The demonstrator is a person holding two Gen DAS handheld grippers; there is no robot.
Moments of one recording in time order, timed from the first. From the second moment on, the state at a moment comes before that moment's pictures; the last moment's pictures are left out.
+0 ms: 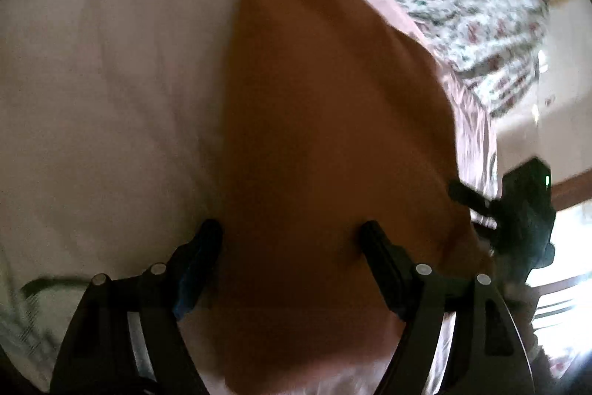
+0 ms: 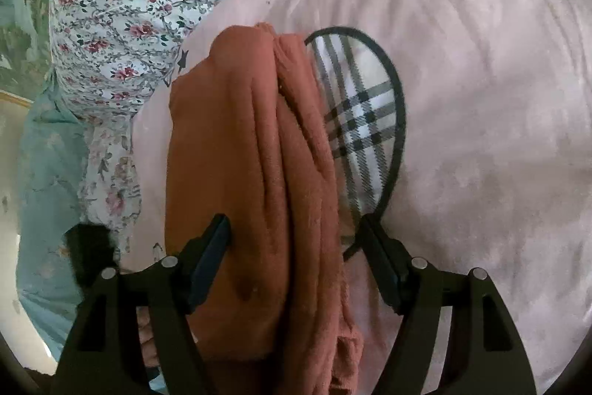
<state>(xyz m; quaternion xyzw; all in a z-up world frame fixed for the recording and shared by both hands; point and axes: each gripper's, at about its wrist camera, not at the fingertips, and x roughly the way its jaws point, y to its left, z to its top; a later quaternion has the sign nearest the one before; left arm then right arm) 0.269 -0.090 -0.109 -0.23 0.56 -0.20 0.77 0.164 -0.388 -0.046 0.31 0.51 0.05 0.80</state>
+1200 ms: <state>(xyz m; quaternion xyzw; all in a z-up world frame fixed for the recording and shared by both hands) 0.157 0.103 -0.074 -0.23 0.53 -0.12 0.81 0.180 -0.184 -0.081 0.23 0.59 0.18 0.75</state>
